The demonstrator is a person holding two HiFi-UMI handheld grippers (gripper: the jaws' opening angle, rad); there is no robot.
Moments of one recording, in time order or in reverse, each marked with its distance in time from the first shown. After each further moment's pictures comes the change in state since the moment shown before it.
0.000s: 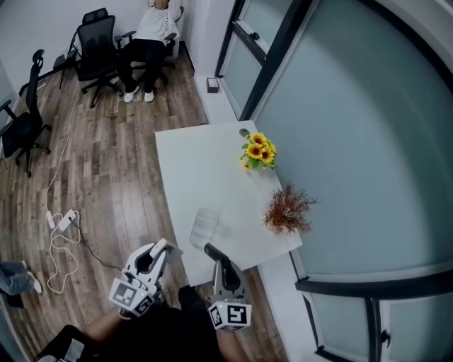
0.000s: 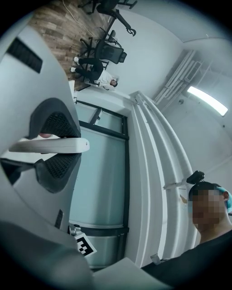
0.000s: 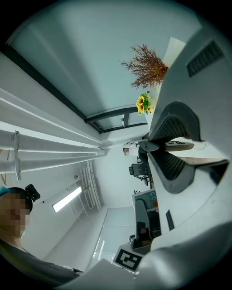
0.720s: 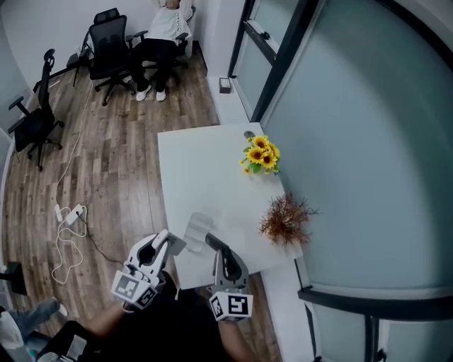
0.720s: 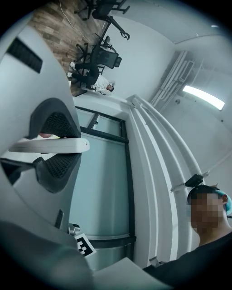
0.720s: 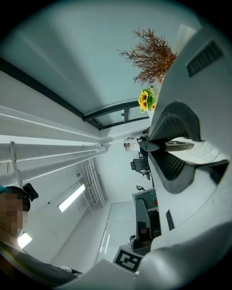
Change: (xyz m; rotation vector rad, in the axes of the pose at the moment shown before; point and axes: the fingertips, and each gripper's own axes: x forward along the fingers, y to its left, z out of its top) left arm 0.072 -0.026 0.009 0.027 -0.027 0.093; right arm 0.047 -0.065 0.027 0.019 -0.015 0.098
